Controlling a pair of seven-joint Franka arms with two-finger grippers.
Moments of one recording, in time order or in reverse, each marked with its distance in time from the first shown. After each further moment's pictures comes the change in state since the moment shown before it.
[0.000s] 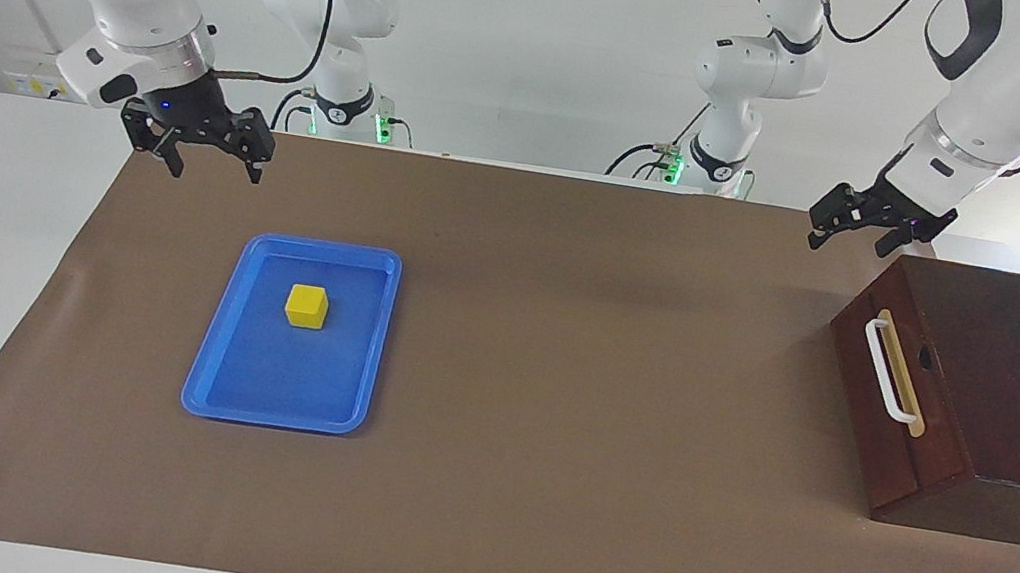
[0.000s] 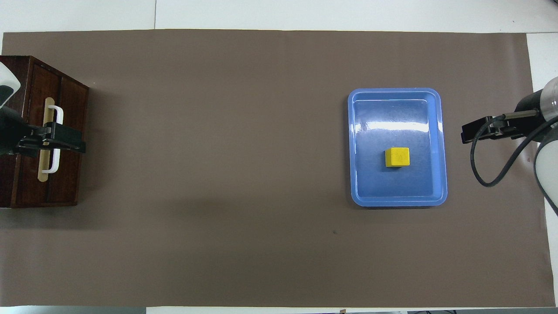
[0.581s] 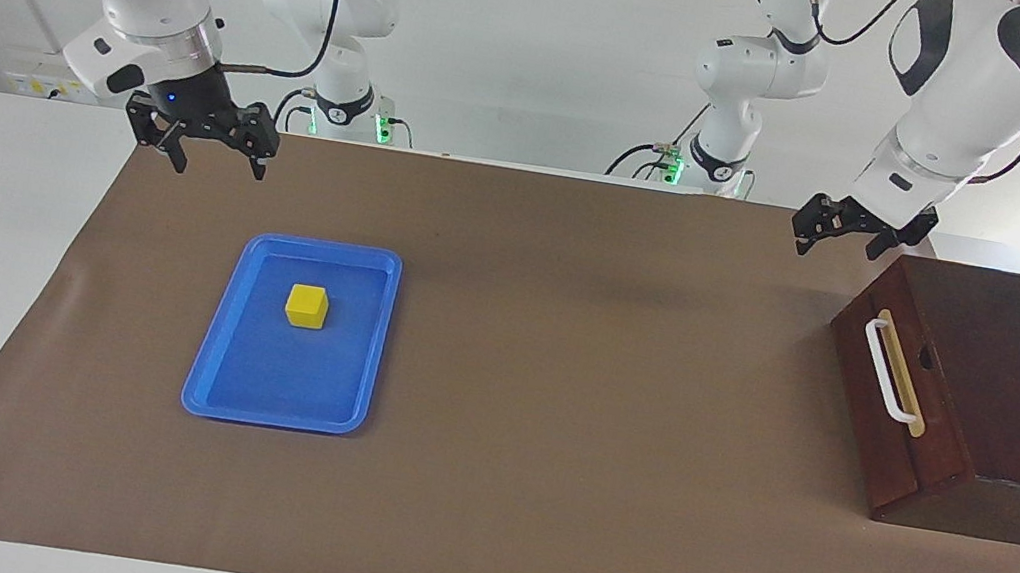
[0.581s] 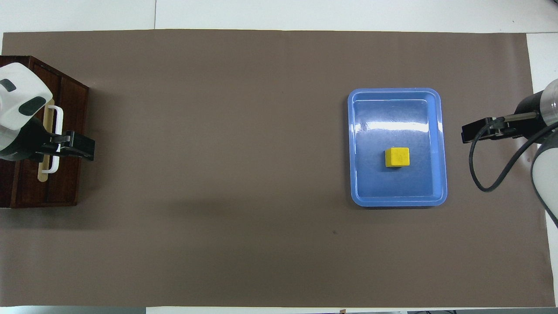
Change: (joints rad) left arm 0.000 0.000 -0.044 -0.033 0.093 -0.006 -0.019; right arm 0.010 -0.016 -0.004 -0.027 -0.015 0.039 -0.007
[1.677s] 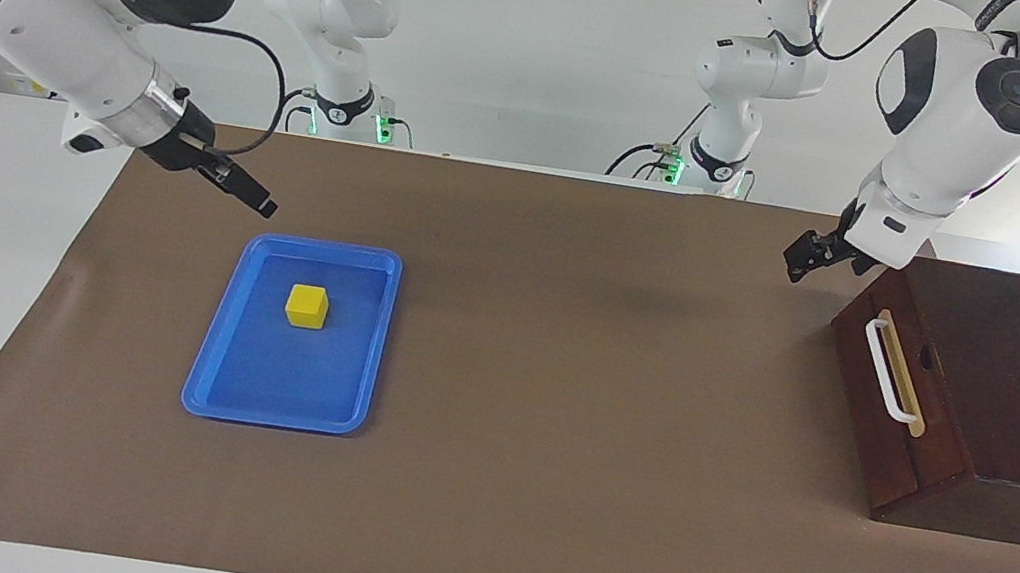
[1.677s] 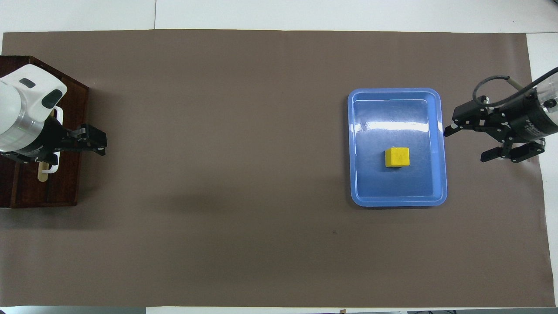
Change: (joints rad) left arm 0.001 0.029 -0.002 -0.072 0.009 0.068 -0.188; right arm -0.004 0.103 -0.097 0.067 0.276 -0.162 0.444
